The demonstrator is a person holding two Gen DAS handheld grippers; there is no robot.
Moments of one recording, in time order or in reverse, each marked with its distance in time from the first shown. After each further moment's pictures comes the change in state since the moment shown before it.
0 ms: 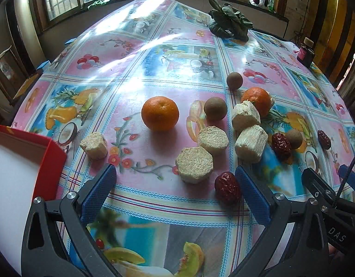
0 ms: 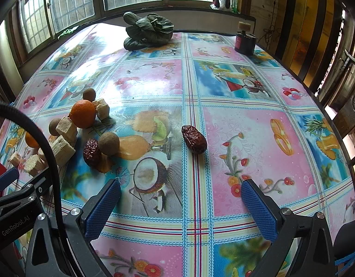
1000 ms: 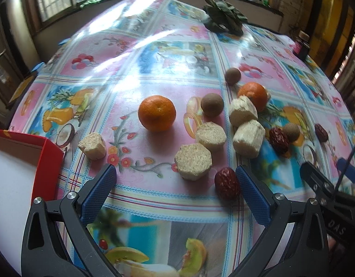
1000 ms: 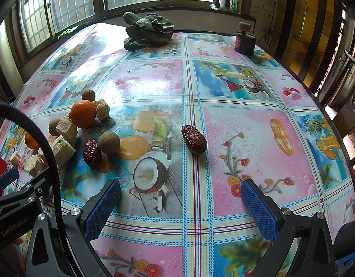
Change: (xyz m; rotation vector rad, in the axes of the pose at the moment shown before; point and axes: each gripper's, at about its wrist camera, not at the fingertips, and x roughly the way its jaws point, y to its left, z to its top) left arm 0.003 0.004 0.001 0.045 0.052 -0.042; right arm 0.001 0.000 0.000 0.000 0.000 0.000
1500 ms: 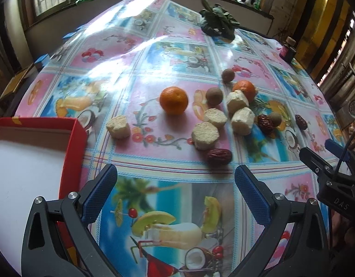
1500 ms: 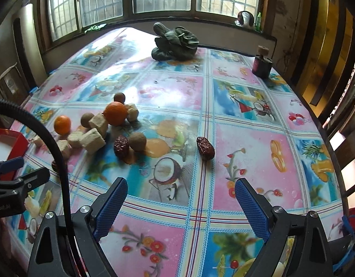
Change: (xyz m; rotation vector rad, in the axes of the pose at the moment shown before) left arm -0.035 0.022 -0.019 0.003 -0.013 -0.081; right arm -0.040 0.006 -0.006 -0.138 -0.066 0.084
